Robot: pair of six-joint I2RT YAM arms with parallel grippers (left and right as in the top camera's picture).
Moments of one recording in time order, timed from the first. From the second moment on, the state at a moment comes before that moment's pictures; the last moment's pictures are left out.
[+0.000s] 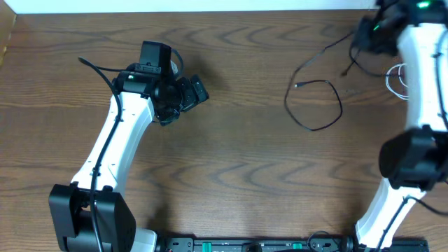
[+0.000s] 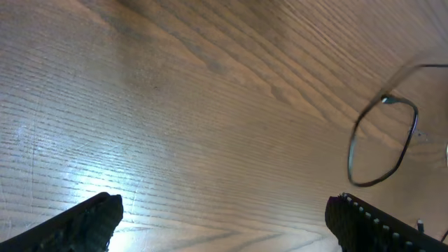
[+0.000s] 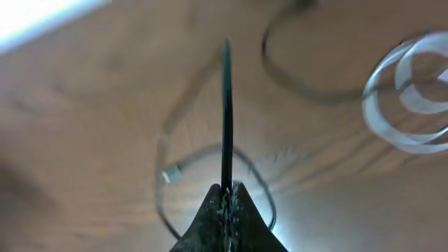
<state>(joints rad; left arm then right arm) -0.15 1.63 1.33 -0.91 0.30 -0.62 -0.10 2.07 2.22 -1.21 -0.08 0.29</state>
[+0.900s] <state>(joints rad) -0.15 1.63 1.33 -0.91 0.30 -0.62 -0.72 1.95 2.59 -1.25 -0.14 0.42</state>
